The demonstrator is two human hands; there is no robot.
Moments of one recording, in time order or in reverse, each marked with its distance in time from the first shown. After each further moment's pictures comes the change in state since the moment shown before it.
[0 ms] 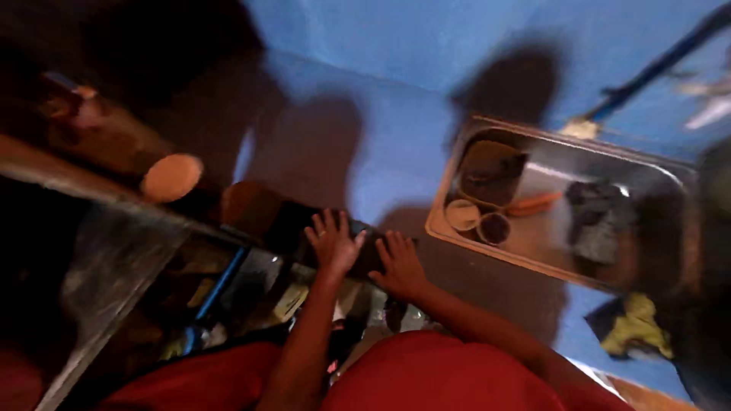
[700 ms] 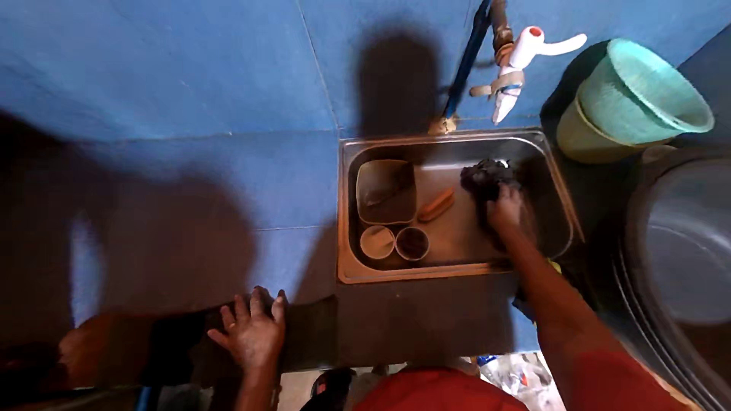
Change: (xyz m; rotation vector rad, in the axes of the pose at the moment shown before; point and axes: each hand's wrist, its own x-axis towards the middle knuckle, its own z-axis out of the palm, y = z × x) left_hand 0.016 0.029 0.020 0.046 0.071 -0.037; right_hand -0.137 0.342 -0.203 0.040 0.480 1.158
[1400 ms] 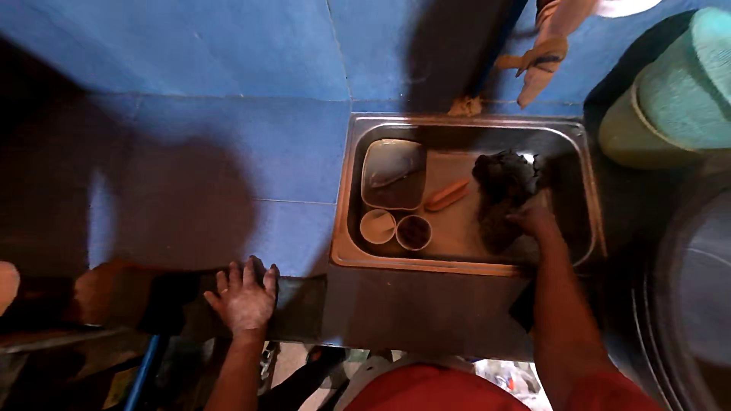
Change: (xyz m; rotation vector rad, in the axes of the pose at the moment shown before) left_hand 0.000 0.006 -0.001 0.064 -0.038 -0.032; right_hand 0.027 0.053 -0.020 -0.083 -0.381 0.162
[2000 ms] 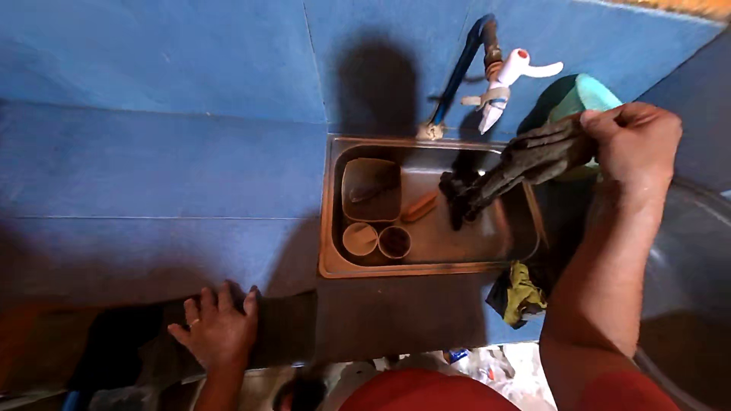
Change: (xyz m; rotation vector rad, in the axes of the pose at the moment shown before) left_hand -0.001 -0.009 0.000 -0.108 0.022 0.052; right_hand -0.171 -0.105 -0.176 0.328 0.693 -0.373
